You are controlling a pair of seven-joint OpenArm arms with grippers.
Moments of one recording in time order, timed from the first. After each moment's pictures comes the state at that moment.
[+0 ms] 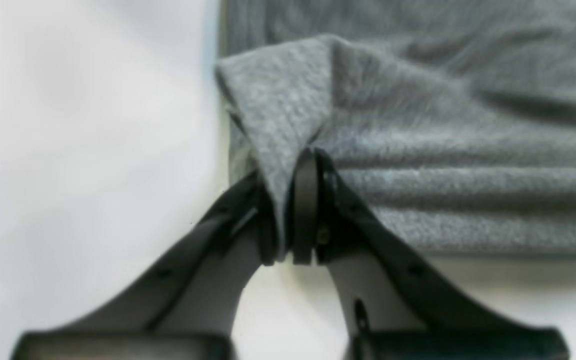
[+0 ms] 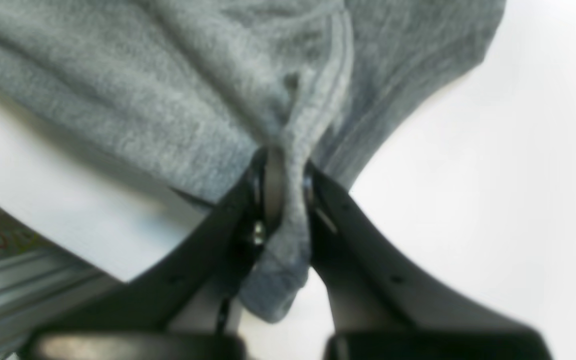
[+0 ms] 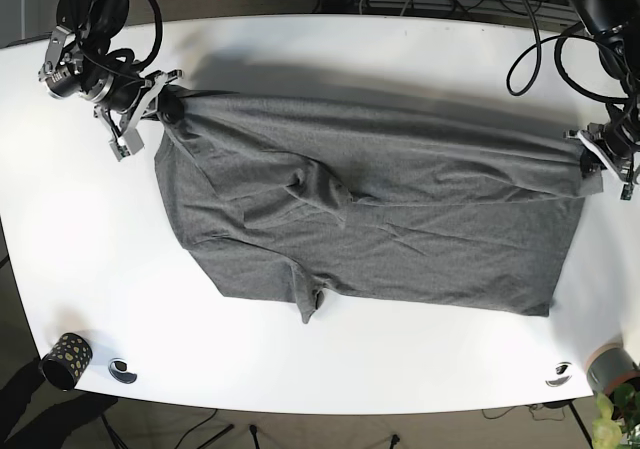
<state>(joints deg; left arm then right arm) 1.7 -23.2 -34.2 80.2 -19.4 -38.0 50.1 -14.2 14.9 29.4 99.7 42.3 40.1 -71.0</state>
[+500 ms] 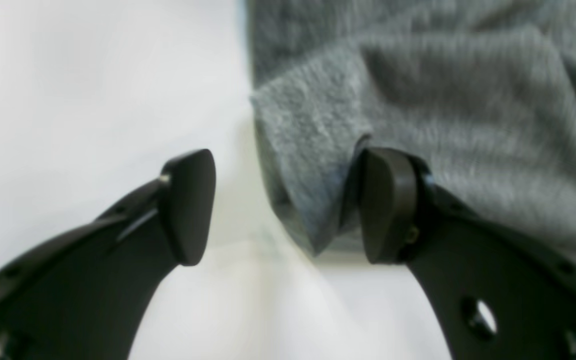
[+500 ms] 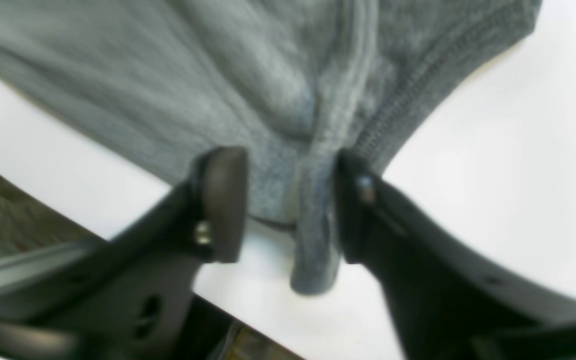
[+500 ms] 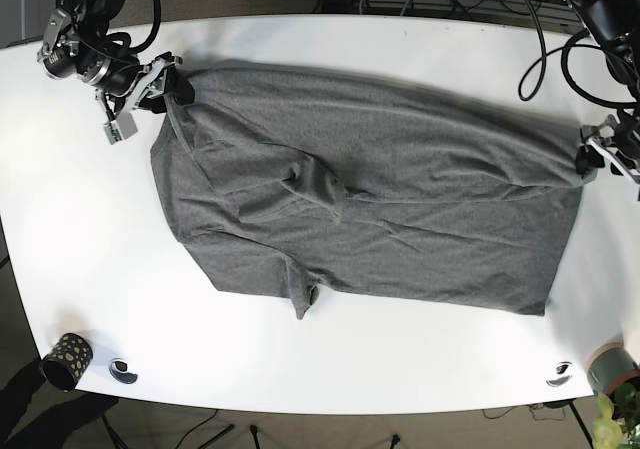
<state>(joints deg) -1.5 -23.9 -39.7 76.7 -23.4 -38.0 51.8 -18.1 14.8 31.9 99.7 48.4 40.1 -69.3</state>
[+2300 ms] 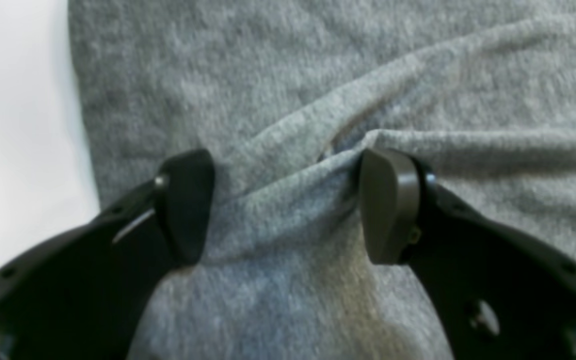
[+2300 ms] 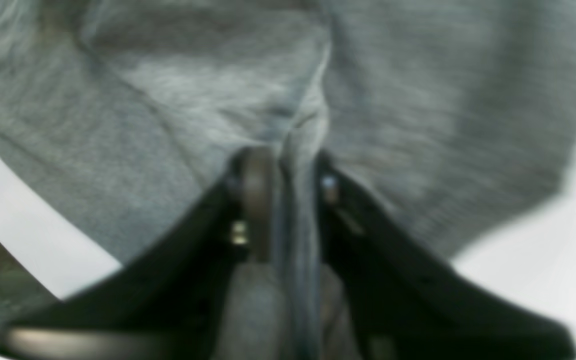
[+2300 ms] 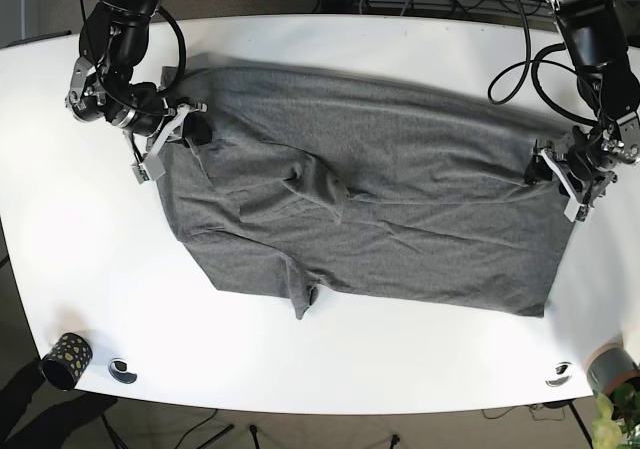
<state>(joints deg) -7.4 -22.7 -20.6 65.4 -12.7 -40.0 39.5 -4.1 11.2 26.0 85.7 39.2 39.7 -66.6</state>
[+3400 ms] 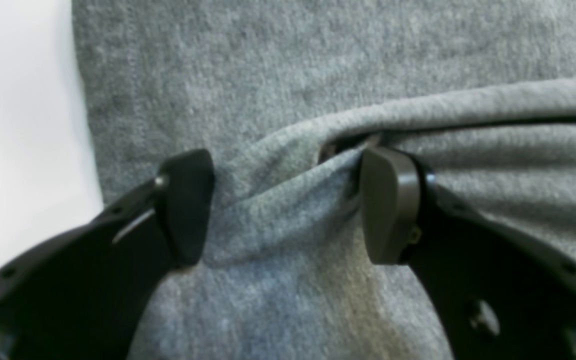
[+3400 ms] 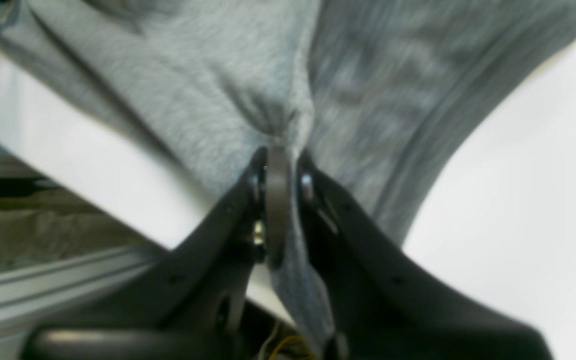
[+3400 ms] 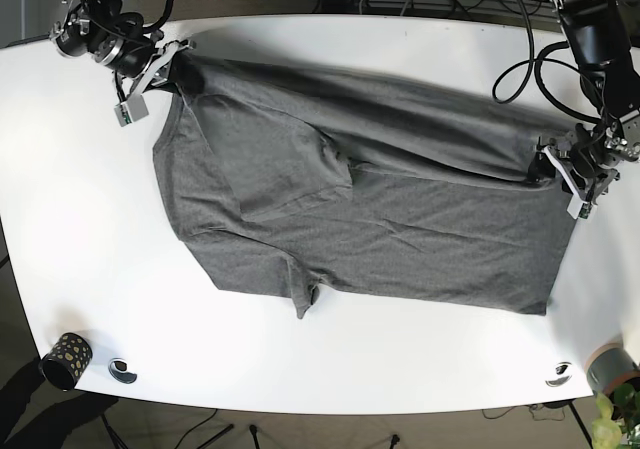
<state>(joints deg) -6.8 -23.6 -20.8 65.2 -12.9 -40.0 39.1 -24.0 11.6 31.1 103.0 53.0 39.6 -67.1</state>
